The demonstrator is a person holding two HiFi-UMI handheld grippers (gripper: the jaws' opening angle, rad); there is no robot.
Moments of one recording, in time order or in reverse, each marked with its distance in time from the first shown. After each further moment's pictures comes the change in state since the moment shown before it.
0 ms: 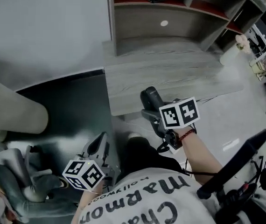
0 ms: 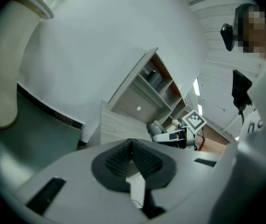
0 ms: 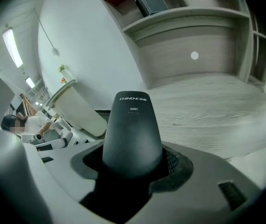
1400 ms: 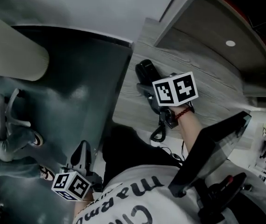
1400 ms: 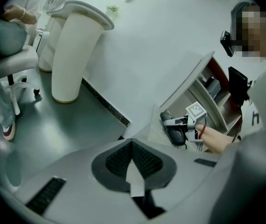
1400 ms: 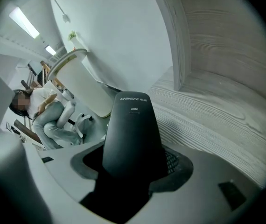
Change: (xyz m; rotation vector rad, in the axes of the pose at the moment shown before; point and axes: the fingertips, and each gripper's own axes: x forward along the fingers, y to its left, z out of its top) left arm -0.005 0.088 -0.055 -0.410 -0.127 0.603; right arm 0.197 -0.026 0.110 -0.368 0.309 0.189
